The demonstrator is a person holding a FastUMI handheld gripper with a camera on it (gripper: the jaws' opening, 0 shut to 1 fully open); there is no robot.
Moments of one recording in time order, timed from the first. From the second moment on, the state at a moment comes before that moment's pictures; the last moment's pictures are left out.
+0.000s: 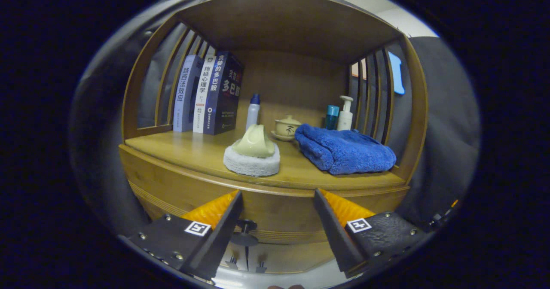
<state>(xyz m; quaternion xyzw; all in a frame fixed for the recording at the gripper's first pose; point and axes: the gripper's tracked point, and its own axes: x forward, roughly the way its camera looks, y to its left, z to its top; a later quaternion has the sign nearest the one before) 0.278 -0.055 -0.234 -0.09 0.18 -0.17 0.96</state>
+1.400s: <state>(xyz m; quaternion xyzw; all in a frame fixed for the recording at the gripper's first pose) 0.276 -0.057 -0.234 -0.10 0.16 -0.16 0.97</state>
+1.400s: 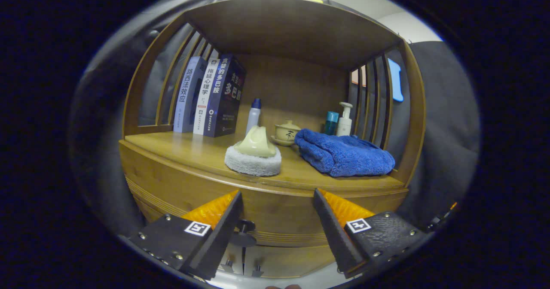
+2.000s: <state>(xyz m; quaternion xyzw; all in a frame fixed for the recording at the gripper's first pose) 0.233 -0.114 -0.175 -0.09 0.10 -0.13 0.98</state>
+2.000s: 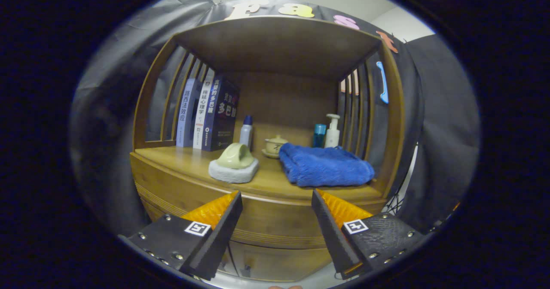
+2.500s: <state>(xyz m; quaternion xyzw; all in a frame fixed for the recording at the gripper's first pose) 0.160 -0.255 -0.056 -0.12 0.01 -0.15 0.98</state>
